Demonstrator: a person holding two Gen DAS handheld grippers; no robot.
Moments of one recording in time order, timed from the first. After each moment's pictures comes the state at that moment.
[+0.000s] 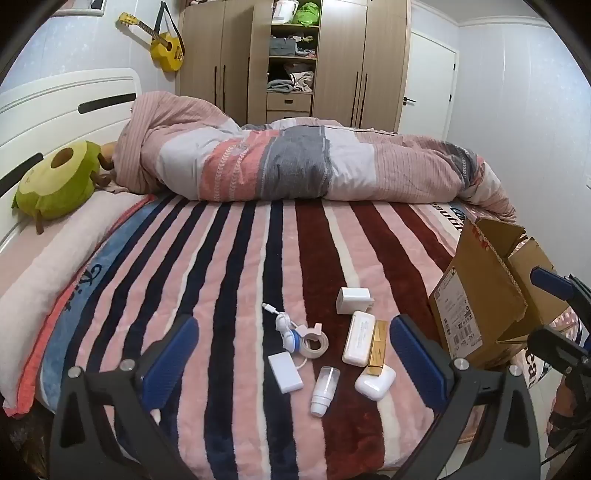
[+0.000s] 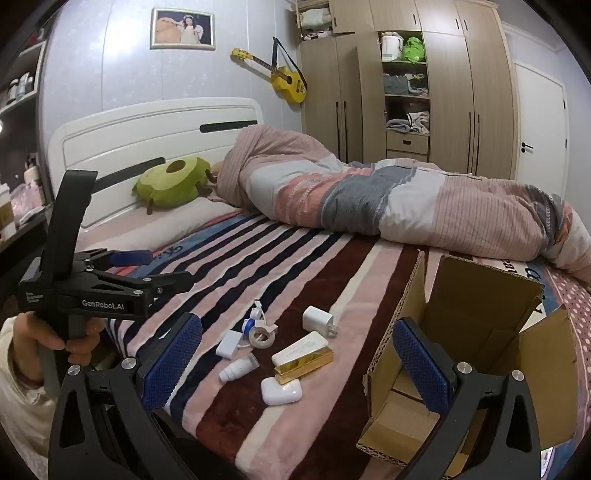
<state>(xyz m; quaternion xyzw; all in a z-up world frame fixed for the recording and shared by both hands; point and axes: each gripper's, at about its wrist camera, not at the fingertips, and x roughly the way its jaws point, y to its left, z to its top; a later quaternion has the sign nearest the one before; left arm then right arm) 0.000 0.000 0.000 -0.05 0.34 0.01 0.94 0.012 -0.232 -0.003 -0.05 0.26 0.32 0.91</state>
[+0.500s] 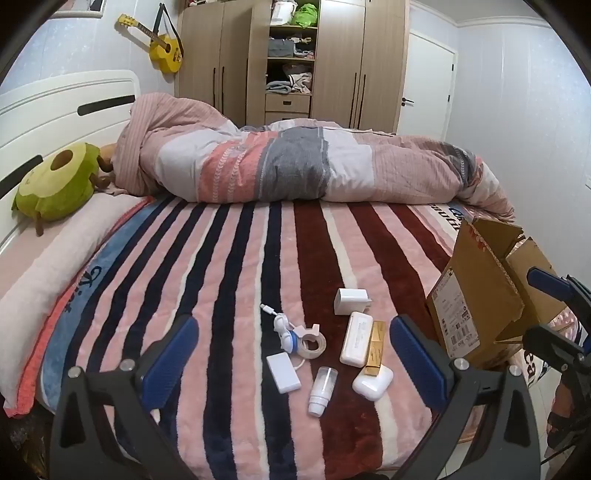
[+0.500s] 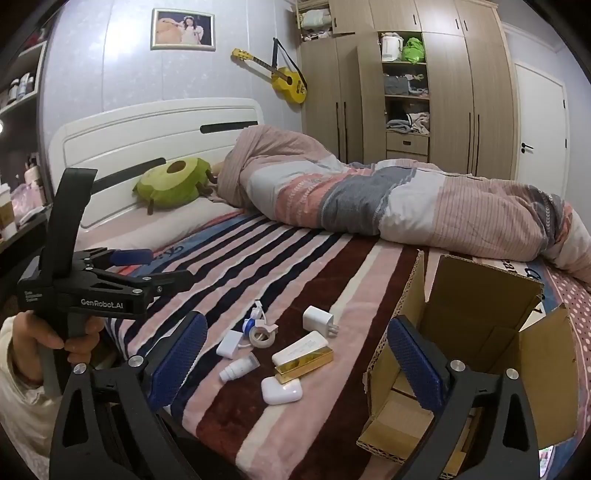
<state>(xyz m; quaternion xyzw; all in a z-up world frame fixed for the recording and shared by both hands) -0.002 -0.002 0.003 -0.04 0.33 0.01 0.94 0.011 -0.232 -0.005 -0.05 0.26 0.32 0.91</state>
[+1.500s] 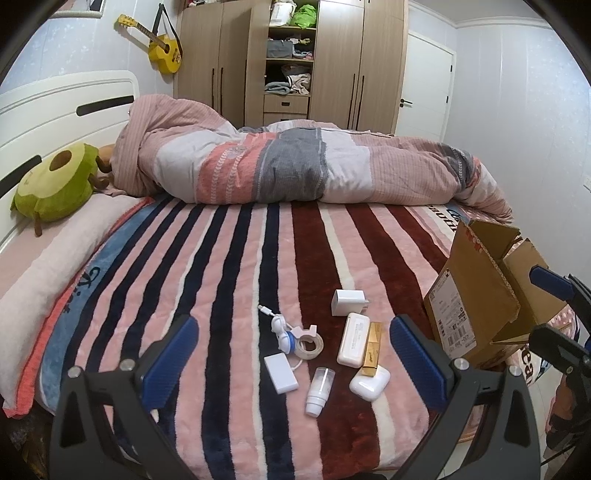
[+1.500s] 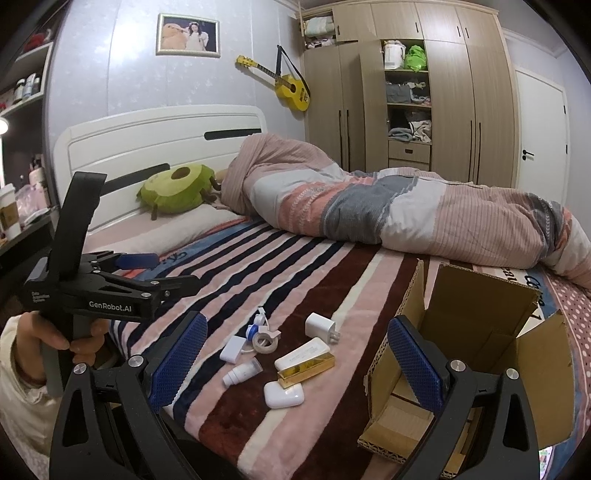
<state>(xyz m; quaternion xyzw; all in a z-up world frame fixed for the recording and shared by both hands) -0.001 0.000 0.007 -0.05 0.33 0.01 0.94 0.004 -0.239 0.003 -0.05 0.24 0.33 0.91</state>
